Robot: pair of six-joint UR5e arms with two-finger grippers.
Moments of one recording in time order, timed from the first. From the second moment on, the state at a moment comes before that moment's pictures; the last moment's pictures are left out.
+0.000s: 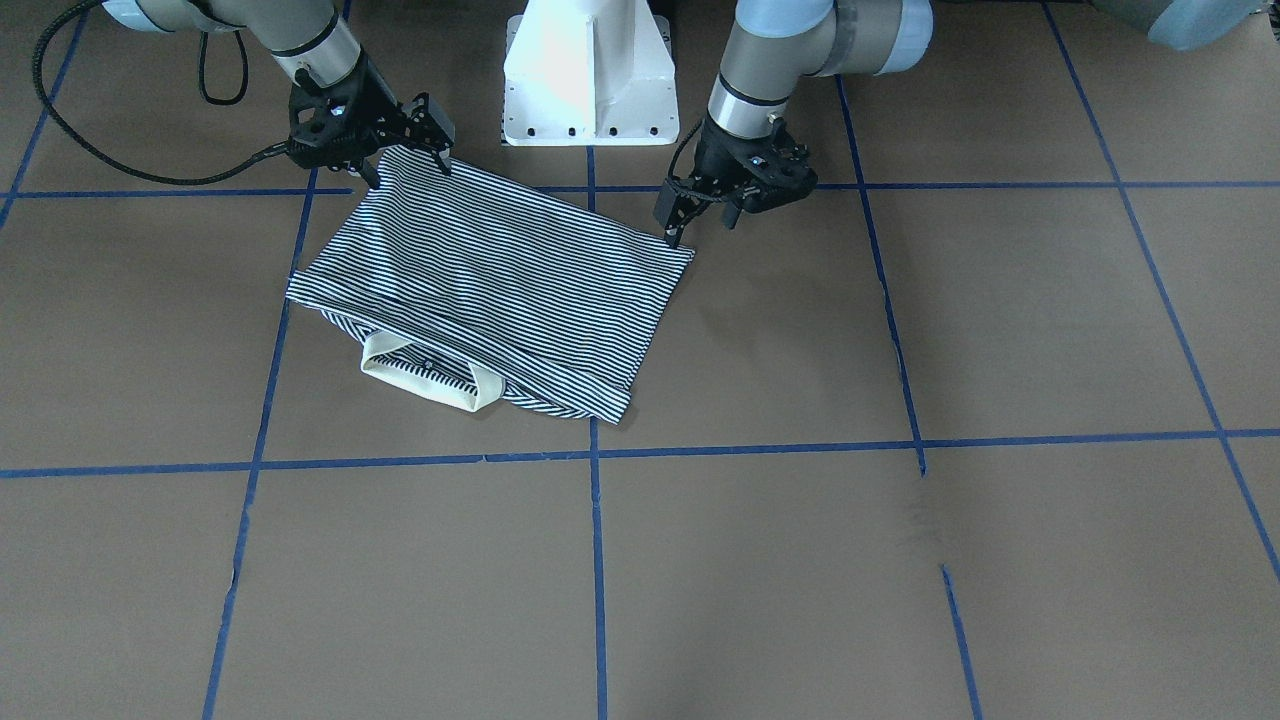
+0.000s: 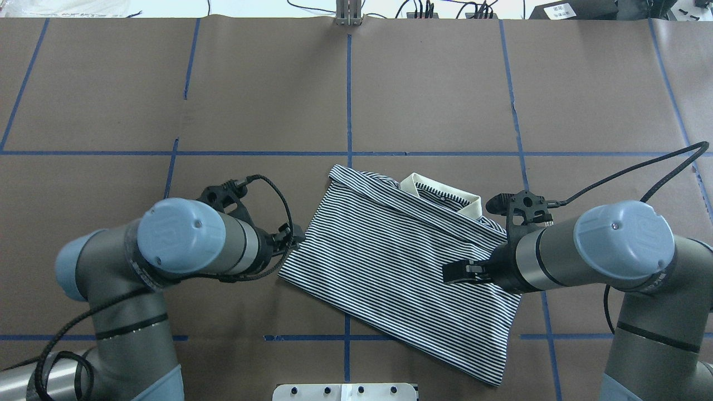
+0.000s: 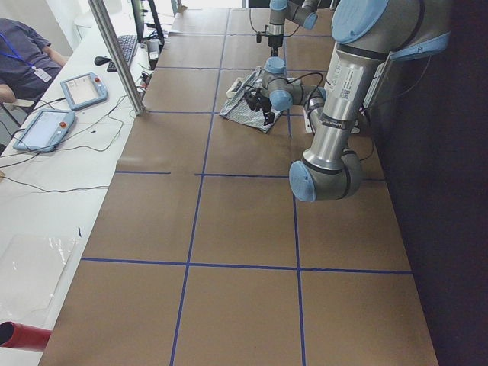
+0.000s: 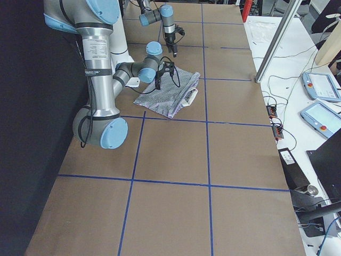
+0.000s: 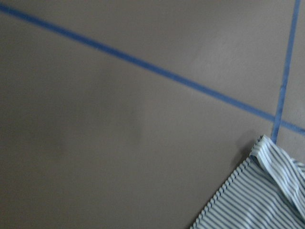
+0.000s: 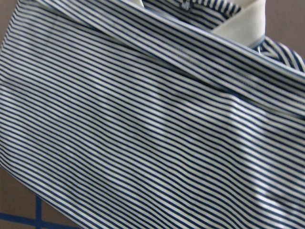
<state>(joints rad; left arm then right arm) -0.35 -2.02 -1.93 -1.70 -1.70 -1.89 0.45 -1.44 2.15 -1.29 1.90 1.32</state>
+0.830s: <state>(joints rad) -0.30 -2.07 -1.79 -1.69 -1.56 -2.05 0.50 -1.42 2.14 -1.29 1.90 1.32</state>
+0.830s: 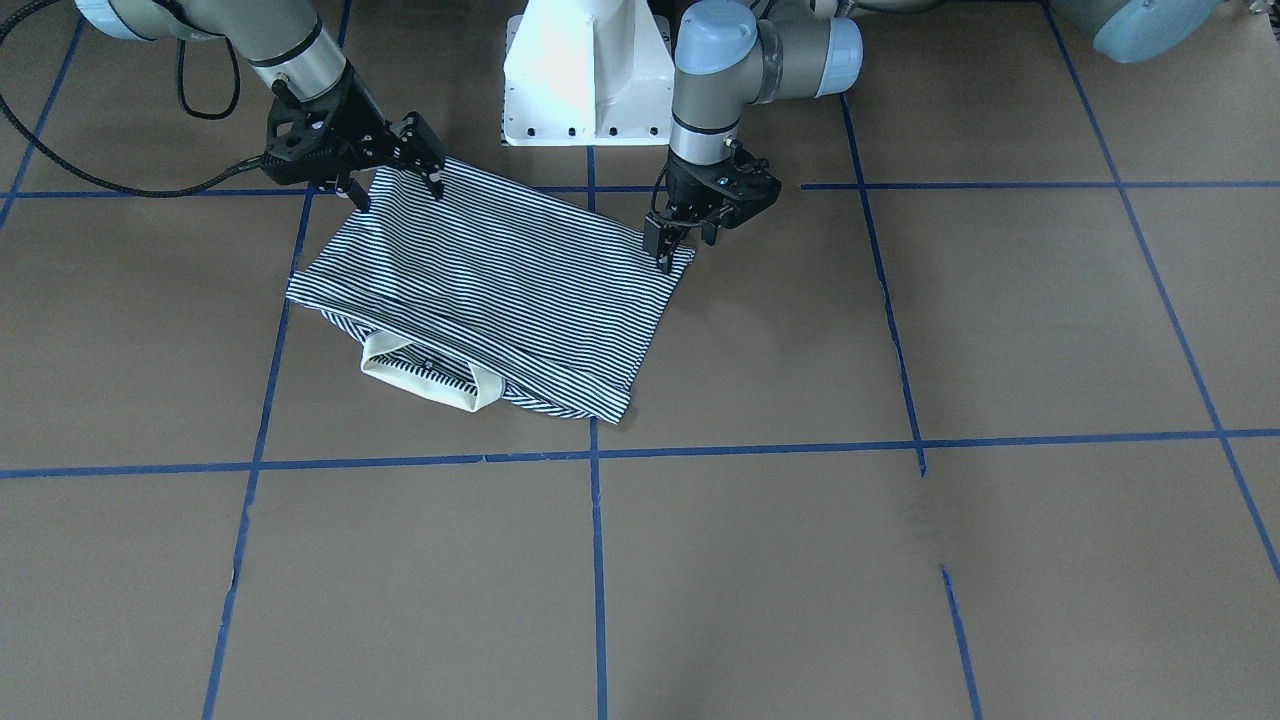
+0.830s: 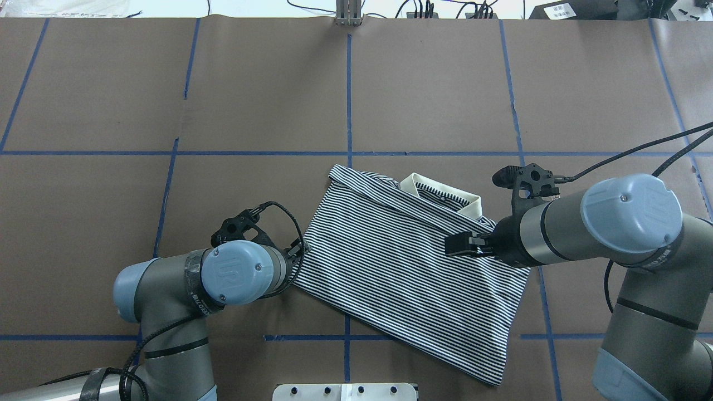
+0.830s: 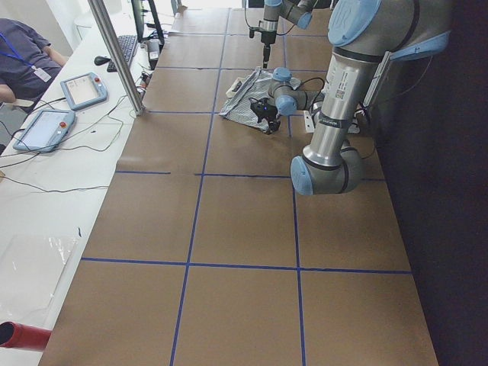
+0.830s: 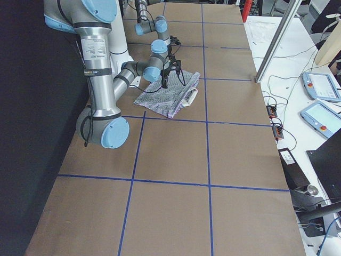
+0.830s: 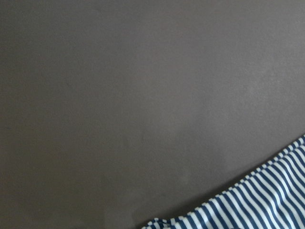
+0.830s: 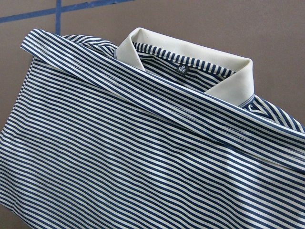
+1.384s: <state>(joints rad) -0.30 -2.08 -1.78 -1.69 -1.55 -2.06 0.50 -1.42 2.14 -1.29 1.90 1.32</state>
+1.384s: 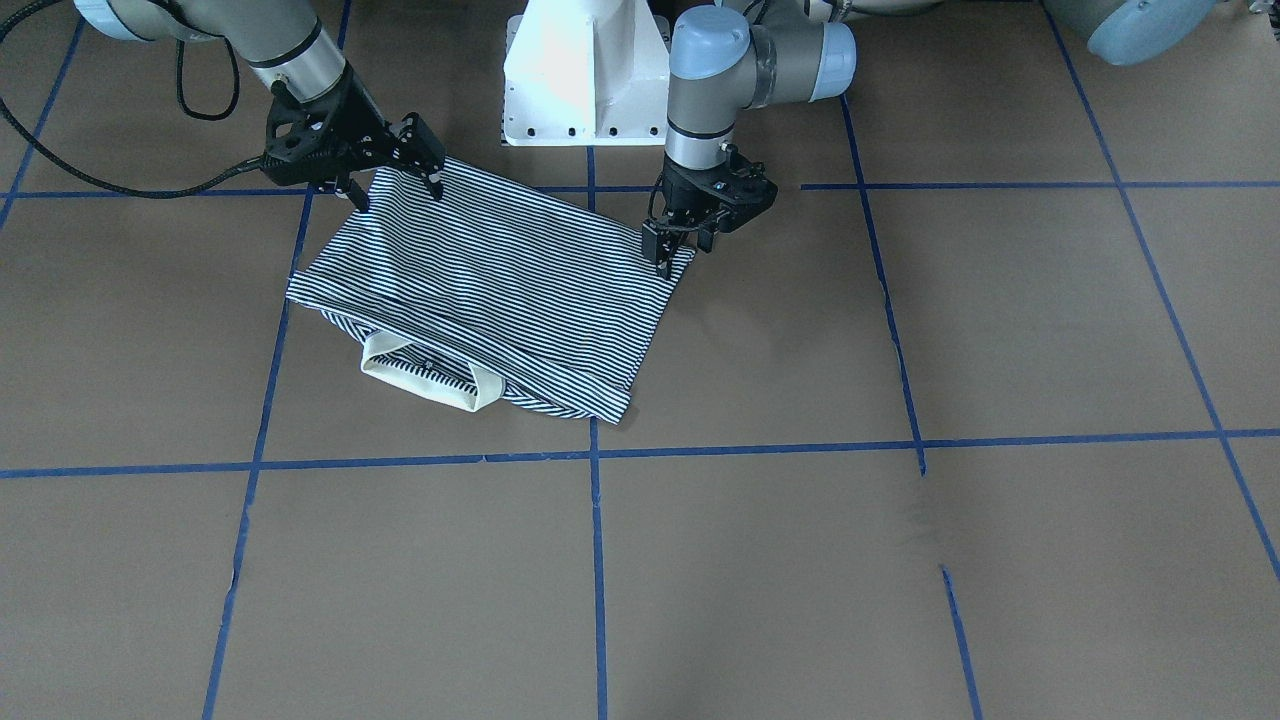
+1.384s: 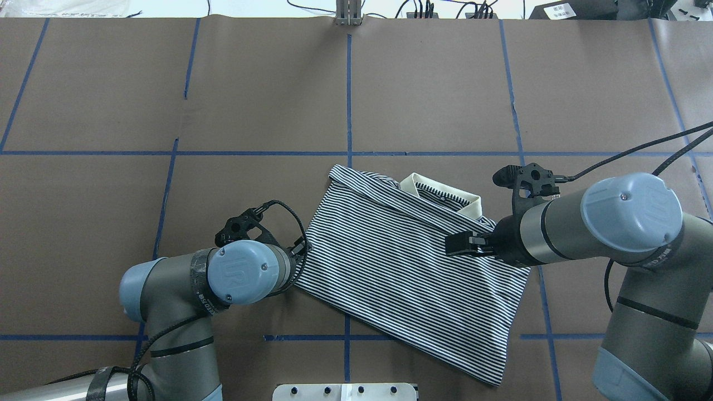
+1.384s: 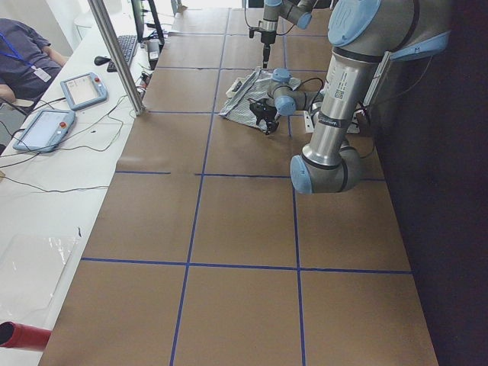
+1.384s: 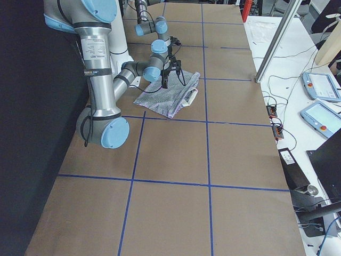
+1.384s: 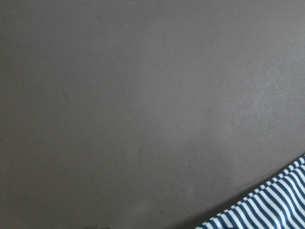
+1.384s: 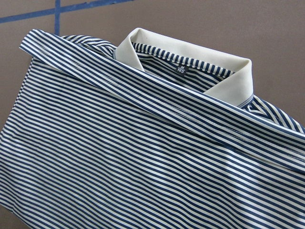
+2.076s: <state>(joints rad) -0.29 -2.09 -1.79 -1.69 -1.55 -2.05 0.52 -1.42 2.14 -1.29 1.90 1.32</state>
